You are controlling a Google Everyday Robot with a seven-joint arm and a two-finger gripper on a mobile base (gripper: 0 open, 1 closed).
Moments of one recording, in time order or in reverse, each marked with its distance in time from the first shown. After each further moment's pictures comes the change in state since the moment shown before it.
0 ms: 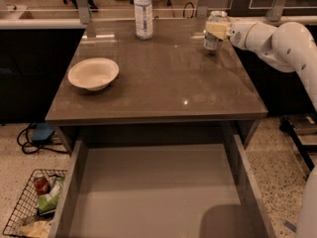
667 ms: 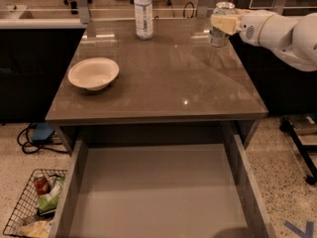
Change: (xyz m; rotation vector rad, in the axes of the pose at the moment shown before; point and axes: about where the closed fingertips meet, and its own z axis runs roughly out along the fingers) arm -0.041 0.035 -0.054 -0.047 -0.016 -0.024
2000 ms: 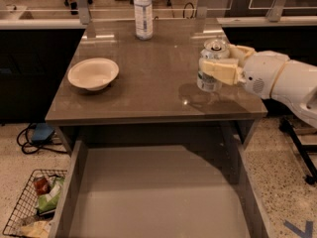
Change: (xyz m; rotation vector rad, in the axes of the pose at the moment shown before) arm 0.015 0.175 -0.132 -0.183 0.001 -0.078
